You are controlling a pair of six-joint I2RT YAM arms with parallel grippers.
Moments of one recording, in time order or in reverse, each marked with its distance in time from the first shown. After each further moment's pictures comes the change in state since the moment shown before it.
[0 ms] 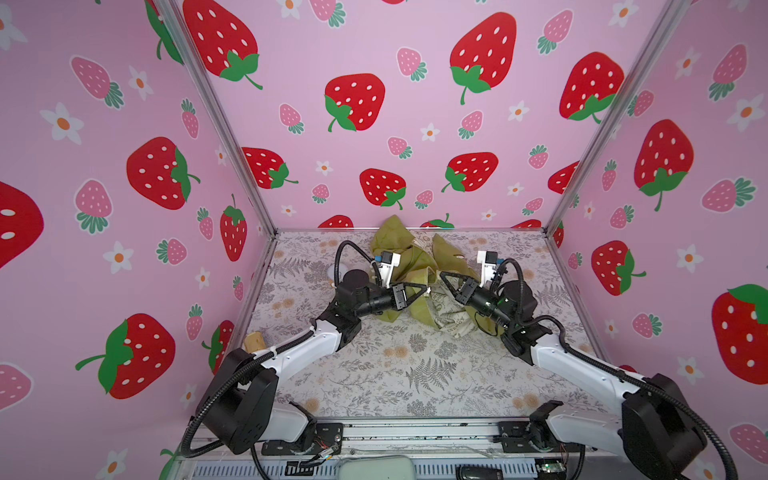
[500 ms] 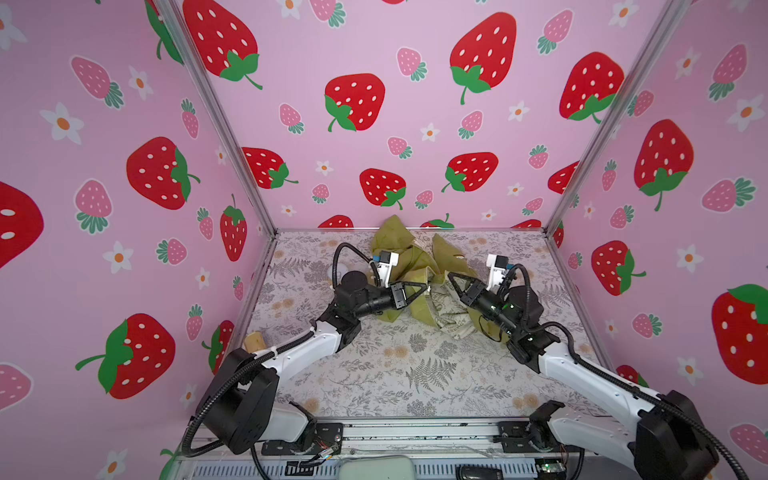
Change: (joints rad) left arm 0.000 0.000 -0.017 0.061 -0.003 -0.070; right arm 0.015 -0.100 -0.045 -0.075 0.135 0.033
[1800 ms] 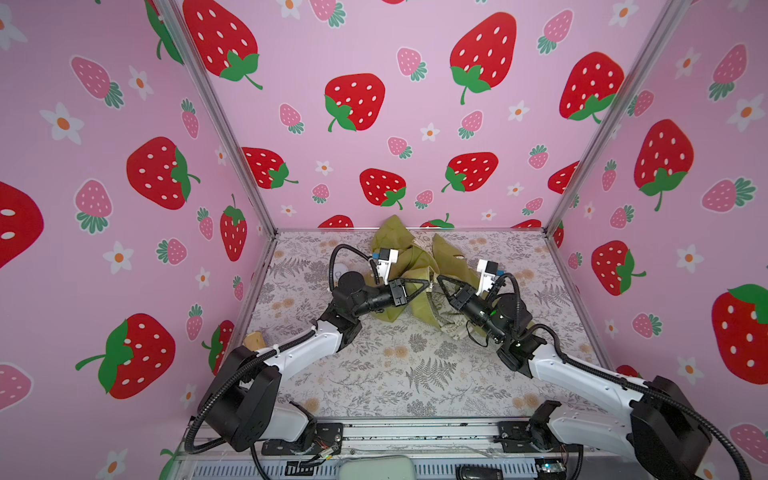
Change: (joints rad) left arm 0.001 0.014 -0.001 0.126 0.046 -0.127; right arm 0.138 0.060 -0.013 0.147 0.126 0.103
